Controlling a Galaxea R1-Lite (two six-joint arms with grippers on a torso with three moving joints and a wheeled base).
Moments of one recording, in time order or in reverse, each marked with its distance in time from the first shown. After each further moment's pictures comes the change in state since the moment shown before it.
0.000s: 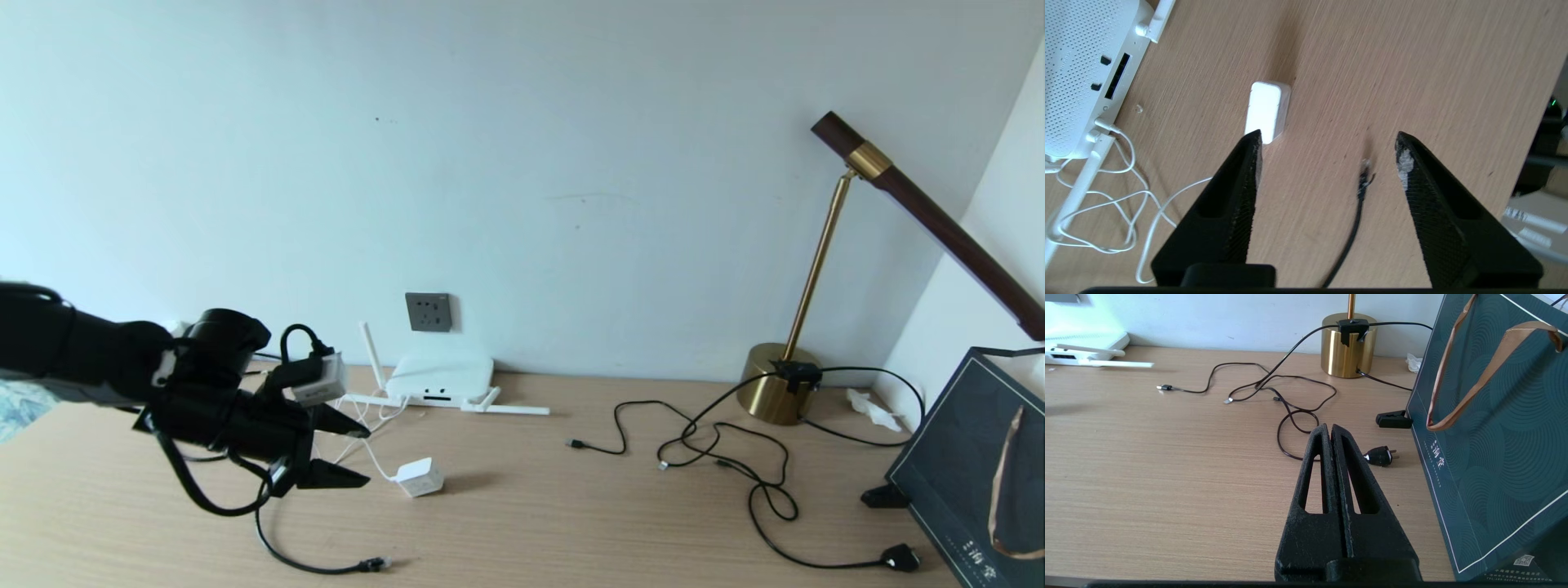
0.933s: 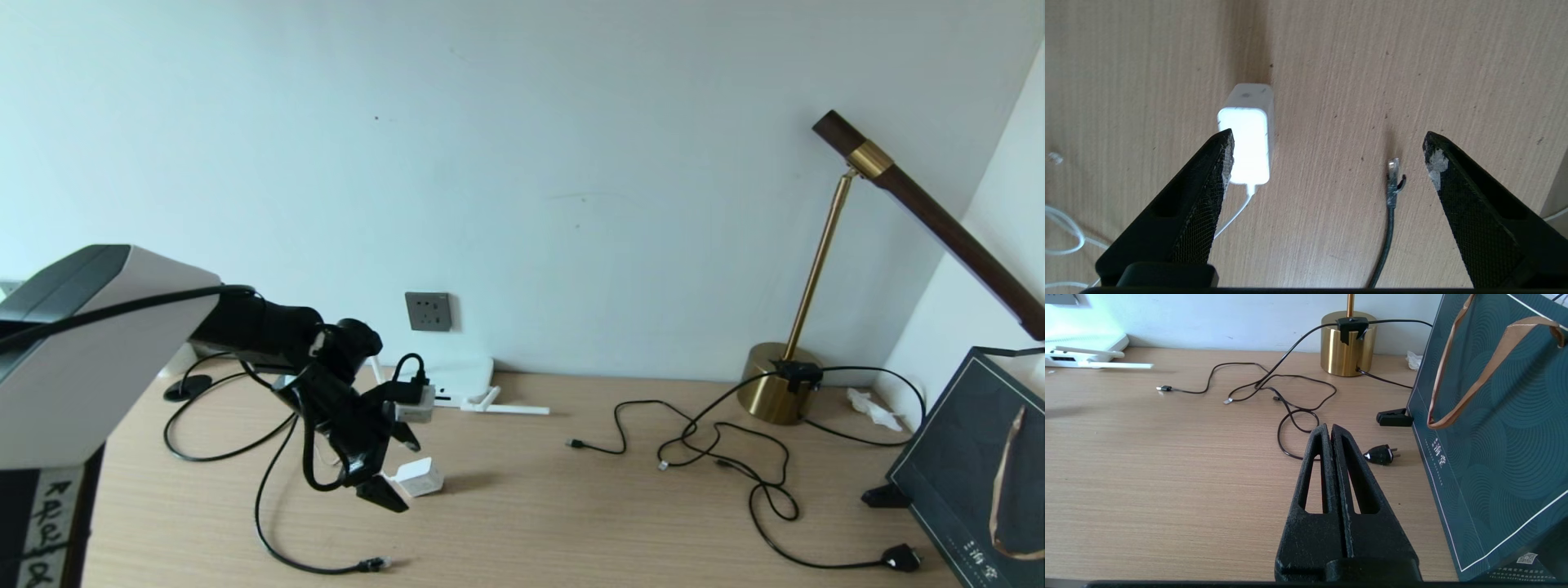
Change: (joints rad) left arm -0.198 0.339 -0.430 0.325 0.228 0.085; right arm 0.000 0.000 0.001 0.000 -0.002 0.012
